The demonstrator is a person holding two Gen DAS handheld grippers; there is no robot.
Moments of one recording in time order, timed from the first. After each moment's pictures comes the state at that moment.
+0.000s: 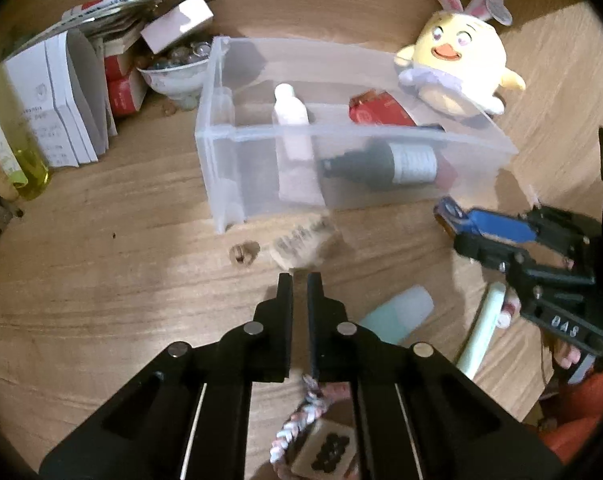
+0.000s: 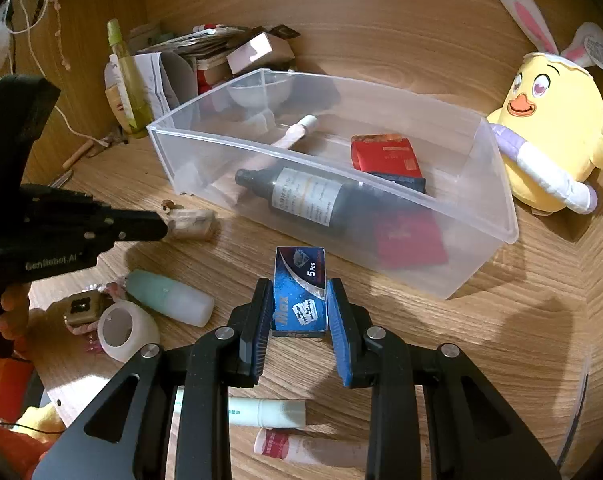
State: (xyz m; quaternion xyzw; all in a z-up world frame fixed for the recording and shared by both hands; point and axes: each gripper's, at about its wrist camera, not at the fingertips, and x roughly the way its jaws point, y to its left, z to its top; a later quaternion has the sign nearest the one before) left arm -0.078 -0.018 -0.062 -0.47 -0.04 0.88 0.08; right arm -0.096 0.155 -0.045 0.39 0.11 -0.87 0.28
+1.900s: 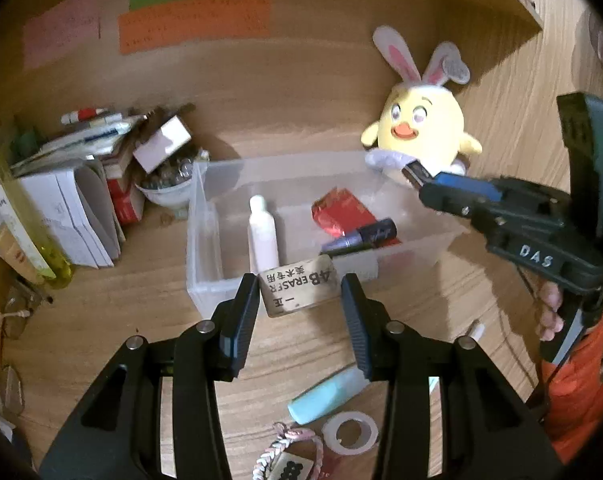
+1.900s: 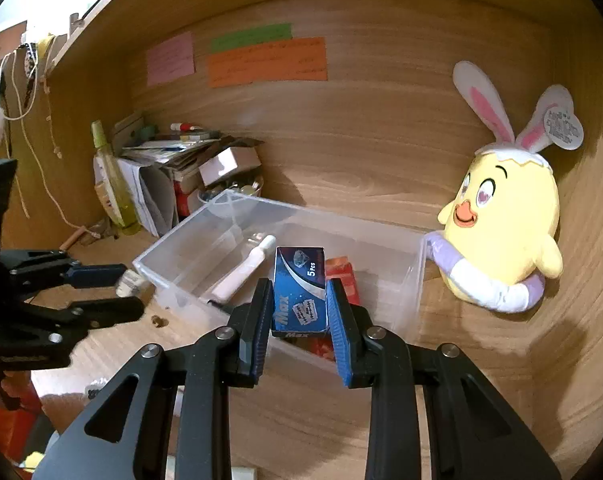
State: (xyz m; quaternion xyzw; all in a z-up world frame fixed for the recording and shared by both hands) left arm -0.080 0.006 0.019 -0.36 -0.01 0.93 0.08; right arm -0.126 0.180 0.042 0.29 0.07 -0.92 0.26
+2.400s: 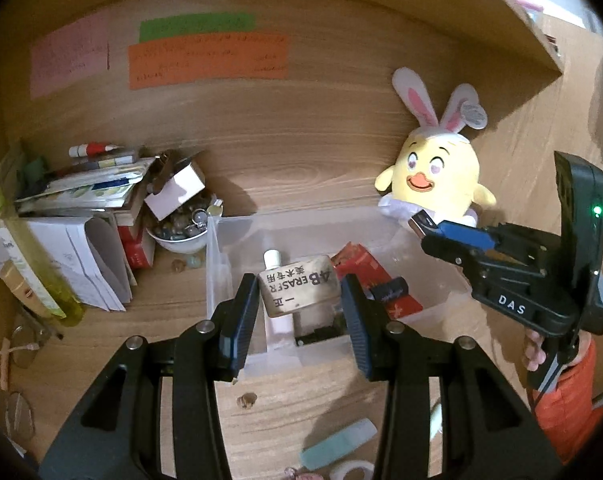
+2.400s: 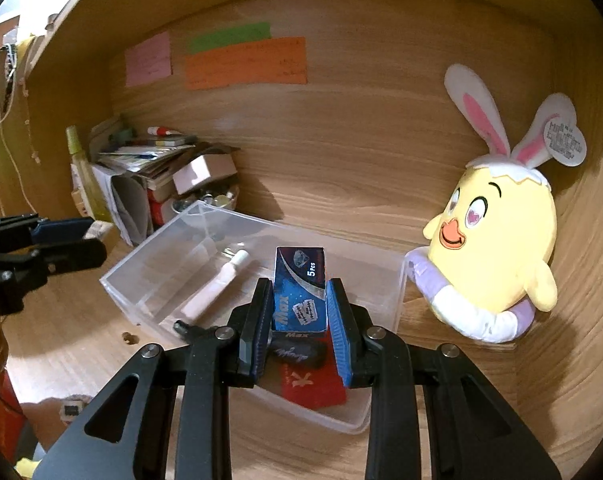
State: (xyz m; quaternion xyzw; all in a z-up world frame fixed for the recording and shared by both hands) left arm -0.112 -0.004 0.044 -0.33 -0.03 0.94 0.07; right arm -0.157 0.181 0.044 0.29 0.08 -0.92 0.24
